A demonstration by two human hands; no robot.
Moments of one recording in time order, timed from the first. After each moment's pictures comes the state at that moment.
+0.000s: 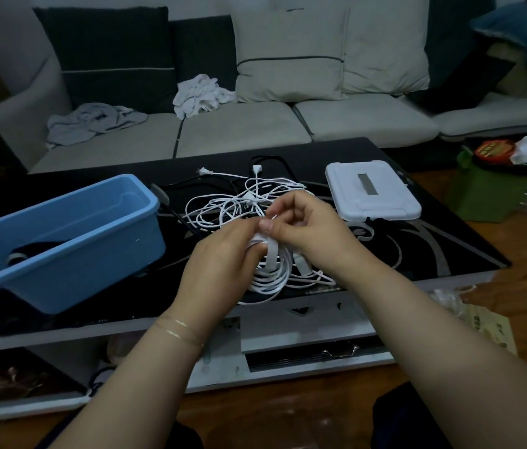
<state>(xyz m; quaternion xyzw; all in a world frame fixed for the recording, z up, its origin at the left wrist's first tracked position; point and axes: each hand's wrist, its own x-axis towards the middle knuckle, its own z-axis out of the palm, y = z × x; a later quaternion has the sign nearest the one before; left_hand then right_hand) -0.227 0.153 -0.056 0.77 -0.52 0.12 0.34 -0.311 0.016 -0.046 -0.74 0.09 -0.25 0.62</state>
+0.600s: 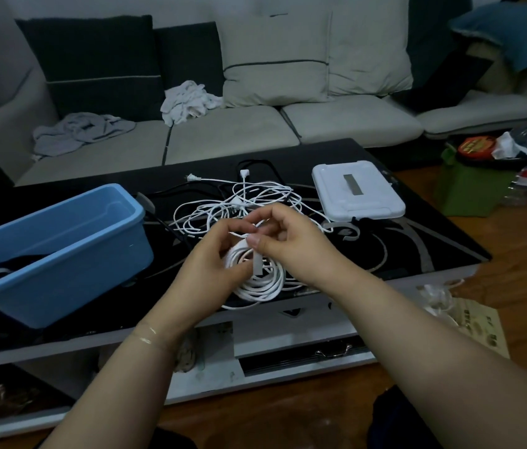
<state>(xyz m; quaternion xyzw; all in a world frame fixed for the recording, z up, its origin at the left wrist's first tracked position) -0.226 0.151 -0.055 0.73 -0.44 -0.14 0.50 -0.316 0.020 -0.052 -0.77 0.10 -0.24 0.59</state>
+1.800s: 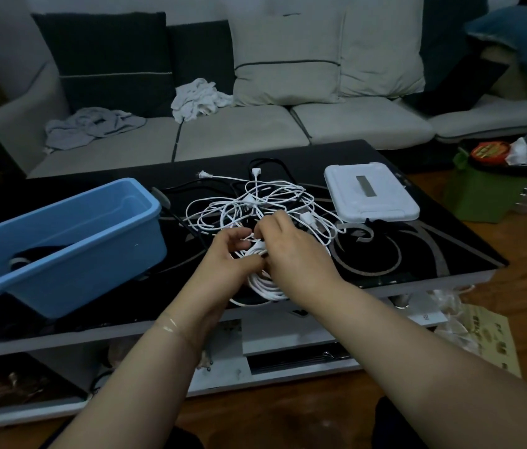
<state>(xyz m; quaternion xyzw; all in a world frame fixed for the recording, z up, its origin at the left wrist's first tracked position) -0.221 0.144 -0.068 0.70 -0.25 -0.27 0.61 -0.297 0.041 -0.068 -0.96 0.15 -0.21 0.08</state>
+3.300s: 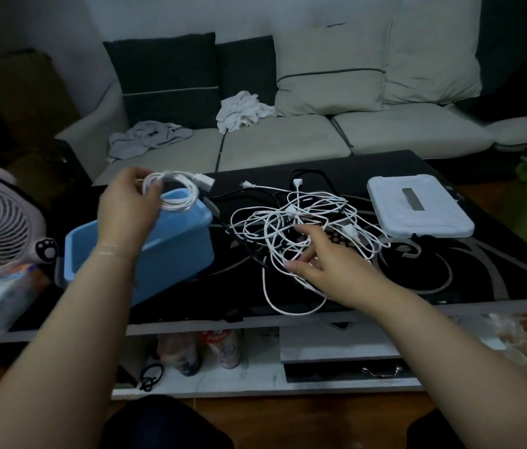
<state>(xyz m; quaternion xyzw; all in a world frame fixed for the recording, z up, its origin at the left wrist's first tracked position) -0.065 0.231 0.006 0.86 -0.19 0.17 0.44 -0.293 0.022 -0.072 -0.93 0.12 -0.13 0.32</state>
